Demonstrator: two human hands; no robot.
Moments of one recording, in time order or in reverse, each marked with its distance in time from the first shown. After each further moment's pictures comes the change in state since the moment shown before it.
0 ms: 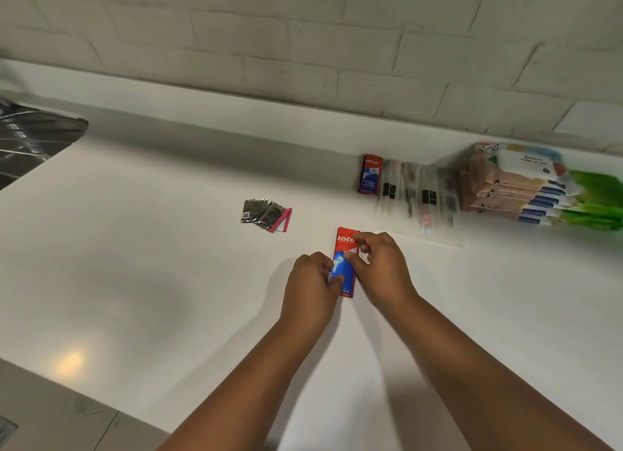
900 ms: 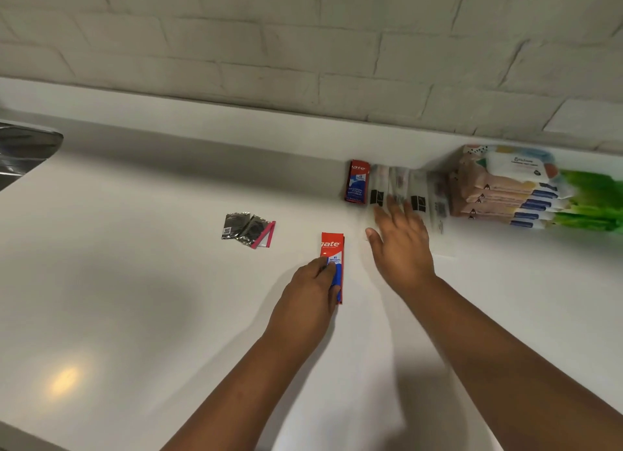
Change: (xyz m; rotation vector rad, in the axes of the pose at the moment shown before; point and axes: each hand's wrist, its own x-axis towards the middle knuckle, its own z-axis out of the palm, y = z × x) left_hand 0.021 -0.007 0.015 0.383 -0.174 0.310; right_hand 0.060 0.047 -0.034 -0.584 0.084 -0.153
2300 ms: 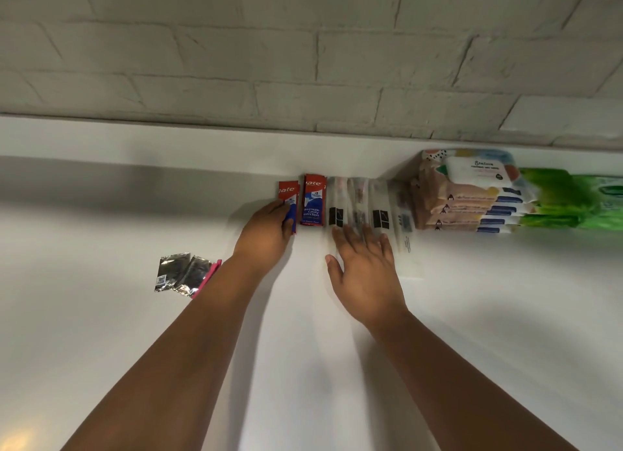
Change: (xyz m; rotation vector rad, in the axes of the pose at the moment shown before) left_hand 0.191 -0.039 -0.001 0.055 0.046 0.085; right_hand 0.009 0.003 0.009 -0.003 -0.031 0.046
